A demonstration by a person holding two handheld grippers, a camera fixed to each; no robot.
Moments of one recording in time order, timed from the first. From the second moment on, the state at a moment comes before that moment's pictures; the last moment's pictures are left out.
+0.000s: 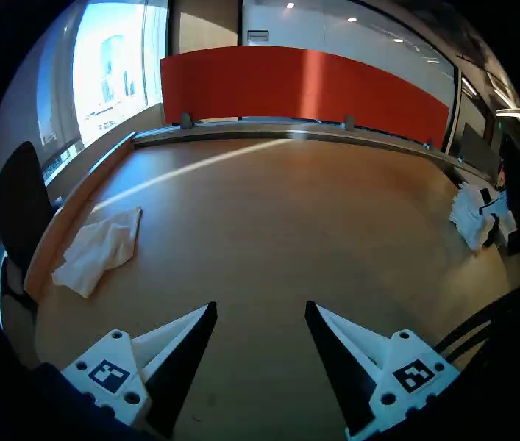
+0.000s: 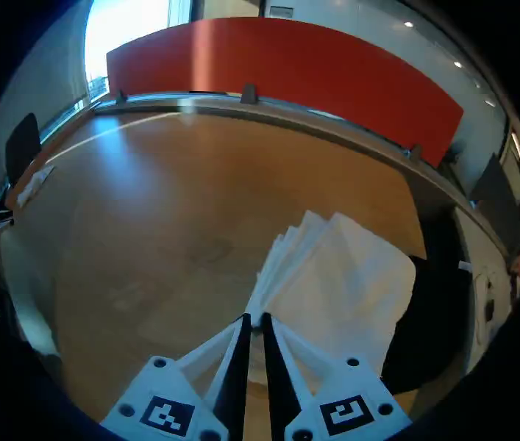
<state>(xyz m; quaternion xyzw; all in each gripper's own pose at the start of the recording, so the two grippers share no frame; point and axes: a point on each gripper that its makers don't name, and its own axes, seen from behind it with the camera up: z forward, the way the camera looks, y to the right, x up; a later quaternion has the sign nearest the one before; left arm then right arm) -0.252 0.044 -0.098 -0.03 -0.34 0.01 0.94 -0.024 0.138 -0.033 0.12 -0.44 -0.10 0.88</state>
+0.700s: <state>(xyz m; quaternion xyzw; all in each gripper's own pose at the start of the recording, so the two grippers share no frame) -0.253 0.047 -0.098 -0.03 -0.34 0.01 0.94 -0.029 0.139 -0.060 0.14 -0.46 -0.10 0.87</state>
